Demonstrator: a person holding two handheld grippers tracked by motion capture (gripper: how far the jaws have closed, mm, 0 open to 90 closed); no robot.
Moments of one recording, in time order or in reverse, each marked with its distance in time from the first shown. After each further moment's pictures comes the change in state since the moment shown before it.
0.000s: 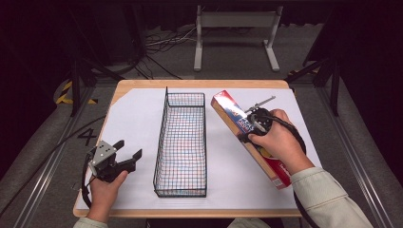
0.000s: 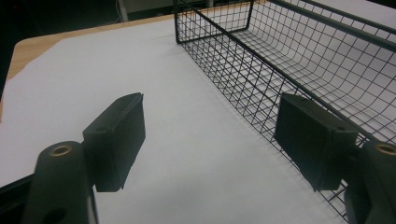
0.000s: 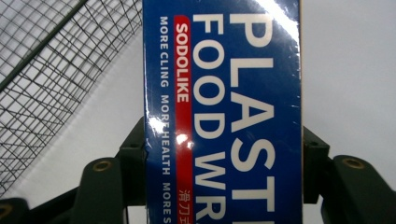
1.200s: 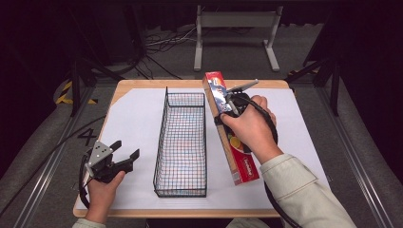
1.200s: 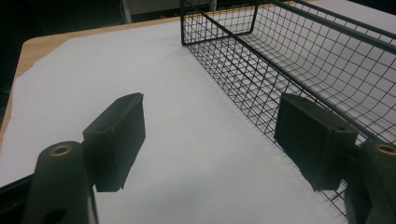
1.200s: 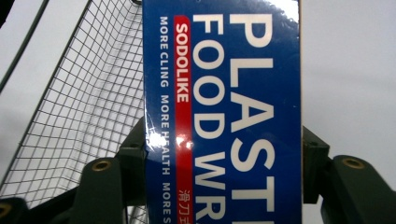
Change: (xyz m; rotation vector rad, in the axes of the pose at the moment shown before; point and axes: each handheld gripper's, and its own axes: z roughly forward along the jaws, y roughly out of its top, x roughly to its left) left arm 0.004 -0.001 -0.003 -0.014 0.004 -0.021; right arm 0.061 0.066 -0.015 -0.042 -0.041 0.355
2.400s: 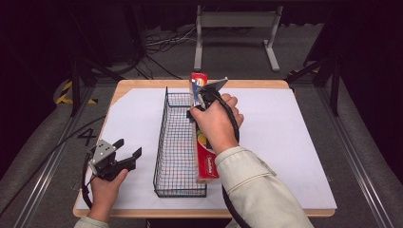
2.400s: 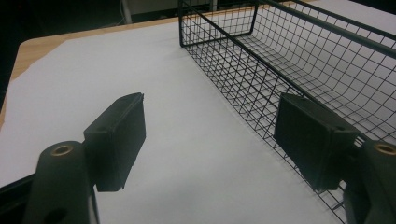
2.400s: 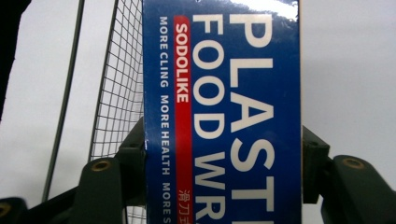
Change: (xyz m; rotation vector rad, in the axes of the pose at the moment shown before) left arm -0.003 0.001 0.006 0.003 0.006 0.000; right arm 0.066 0.024 0.035 0.055 -0.037 0.202
